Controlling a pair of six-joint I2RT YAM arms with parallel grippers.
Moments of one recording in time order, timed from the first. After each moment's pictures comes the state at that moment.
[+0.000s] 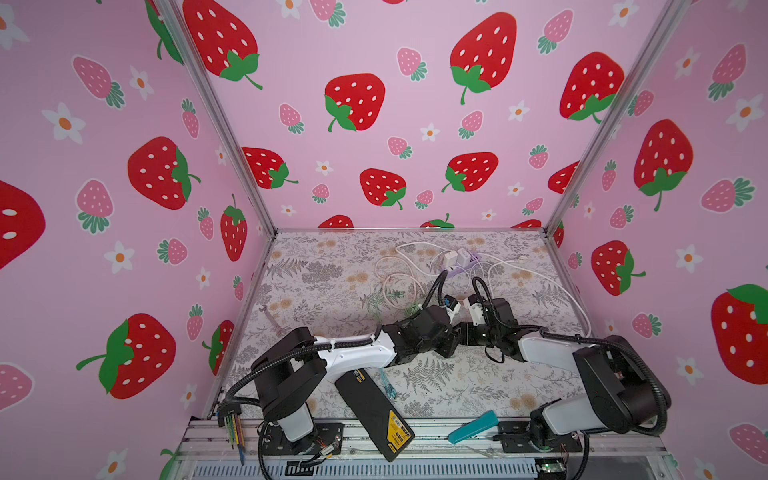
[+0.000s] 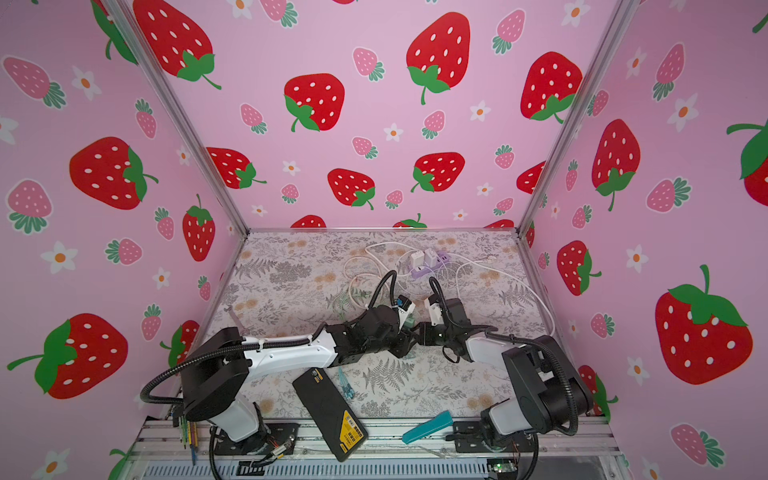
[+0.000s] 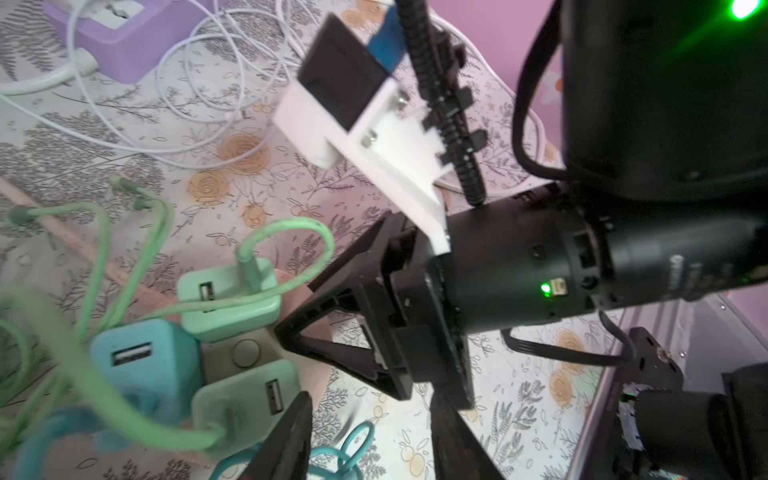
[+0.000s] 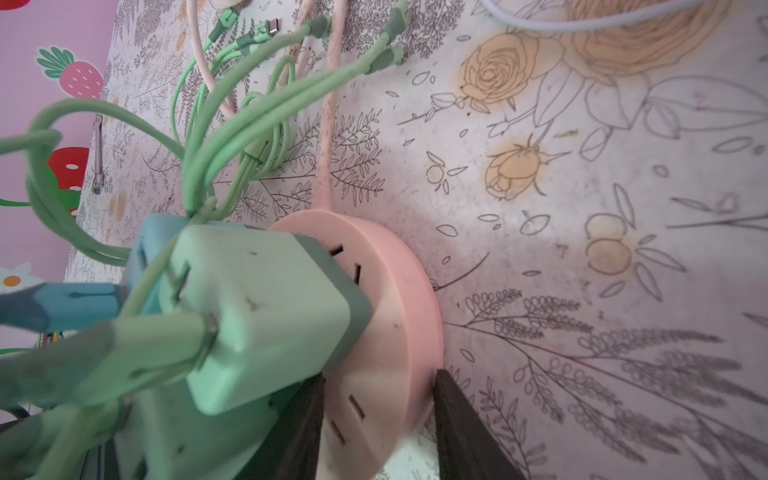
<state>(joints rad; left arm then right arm) -1.03 1.67 0.99 0.03 -0.01 -0.42 0.50 1.46 0.49 0.14 -0.41 0.52</state>
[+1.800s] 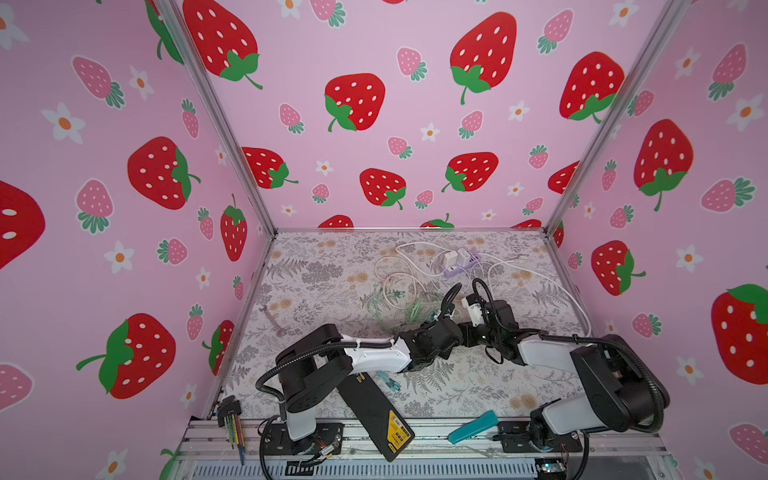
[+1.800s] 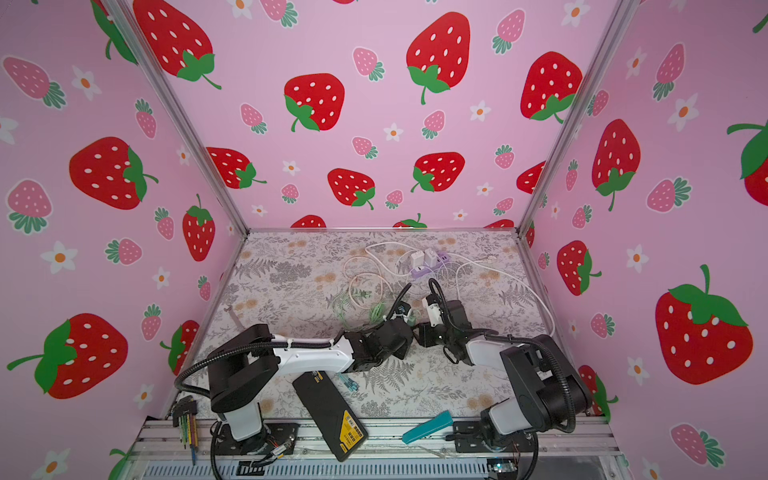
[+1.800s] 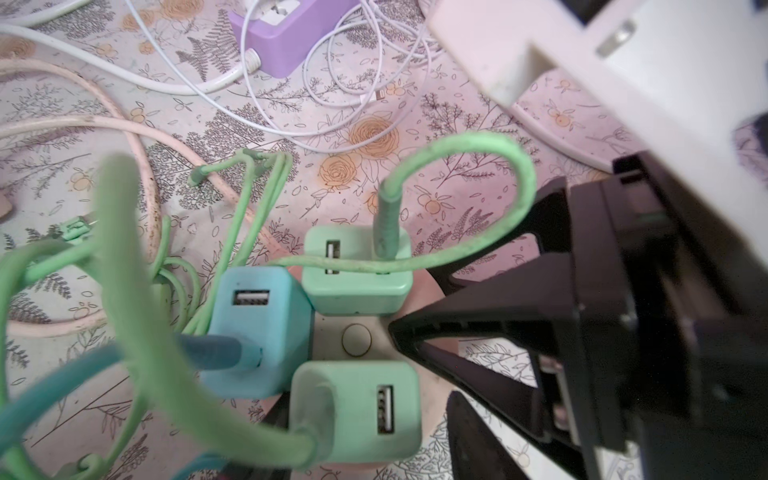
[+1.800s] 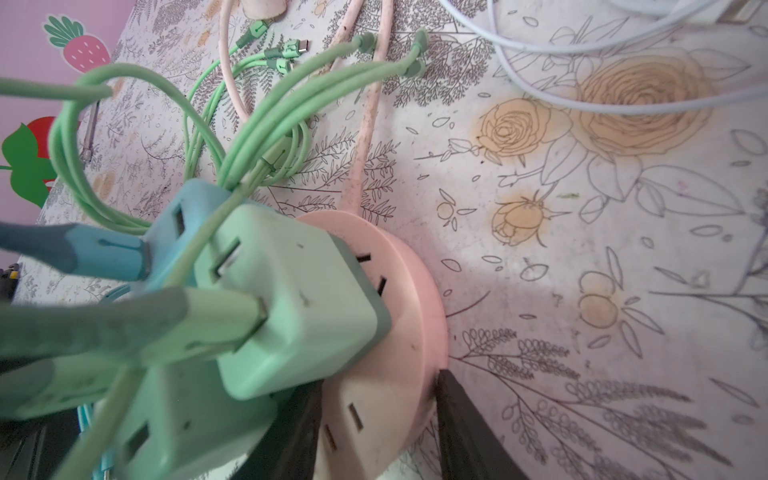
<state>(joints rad) -1.09 1.82 1.04 -0.02 -0.41 -0.43 0.50 1.47 0.44 0.27 -0.39 0.40</state>
